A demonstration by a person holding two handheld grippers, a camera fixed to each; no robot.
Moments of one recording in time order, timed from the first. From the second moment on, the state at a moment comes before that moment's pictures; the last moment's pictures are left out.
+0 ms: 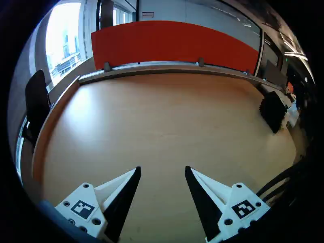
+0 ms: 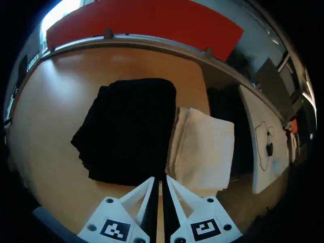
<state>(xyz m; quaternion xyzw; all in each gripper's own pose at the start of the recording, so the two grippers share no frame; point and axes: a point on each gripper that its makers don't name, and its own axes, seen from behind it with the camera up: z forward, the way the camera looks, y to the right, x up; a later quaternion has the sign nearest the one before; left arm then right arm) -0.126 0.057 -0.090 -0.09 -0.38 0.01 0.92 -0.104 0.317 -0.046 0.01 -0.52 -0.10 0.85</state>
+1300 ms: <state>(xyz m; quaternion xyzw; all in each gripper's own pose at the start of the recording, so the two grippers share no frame) -0.120 0.051 -0.090 -0.09 -0.36 0.00 0.93 -0.083 0.292 -0.055 -0.01 -0.47 -0.08 0.88</state>
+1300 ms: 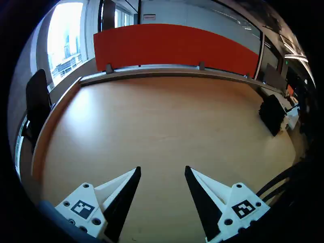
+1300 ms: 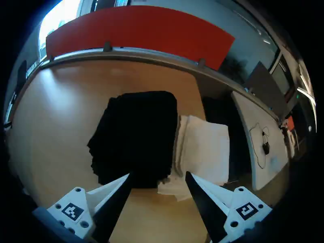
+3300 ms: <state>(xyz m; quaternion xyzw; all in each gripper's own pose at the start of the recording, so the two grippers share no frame) -0.037 0.029 -0.024 -0.05 -0.24 -0.01 0.97 0.070 0.187 0.008 -0.07 -0.13 0.01 0.99</state>
